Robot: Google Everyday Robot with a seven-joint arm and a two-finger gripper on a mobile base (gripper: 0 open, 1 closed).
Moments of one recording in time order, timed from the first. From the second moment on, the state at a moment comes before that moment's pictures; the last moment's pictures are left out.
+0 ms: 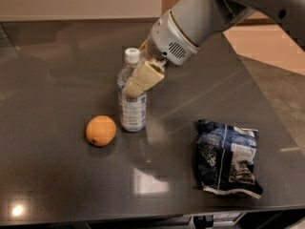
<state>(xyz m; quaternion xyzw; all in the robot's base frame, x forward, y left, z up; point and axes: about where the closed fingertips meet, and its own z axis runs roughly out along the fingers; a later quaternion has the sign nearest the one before) 0.490 0.037 0.954 -0.65 0.66 0.24 0.27</state>
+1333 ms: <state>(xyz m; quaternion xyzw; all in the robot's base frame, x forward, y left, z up) 0.478 0.045 0.952 -0.67 0.65 0.24 0.27</state>
